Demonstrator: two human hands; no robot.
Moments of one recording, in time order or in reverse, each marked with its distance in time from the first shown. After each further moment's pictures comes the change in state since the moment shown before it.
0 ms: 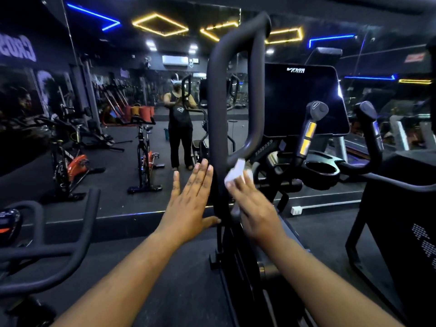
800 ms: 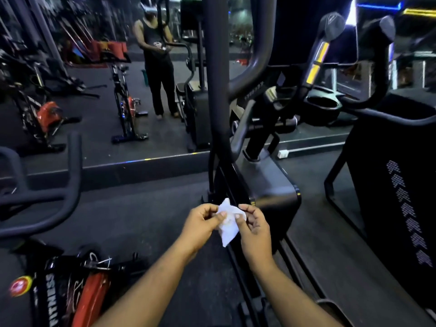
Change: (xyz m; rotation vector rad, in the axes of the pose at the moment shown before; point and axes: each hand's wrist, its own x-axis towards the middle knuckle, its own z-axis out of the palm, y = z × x) left_hand -0.136 0.060 0.122 -1.410 -0.310 -0.720; right_hand -0.169 -0.095 0.067 0.763 0.295 1.246
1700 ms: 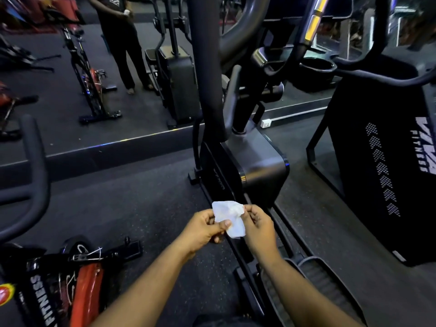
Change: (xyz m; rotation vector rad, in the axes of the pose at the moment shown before) left_hand 0.000 -0.048 0.000 -0.086 -0.339 -0.228; right_hand -0.010 0.052 -0.026 -0.320 0.086 0.120
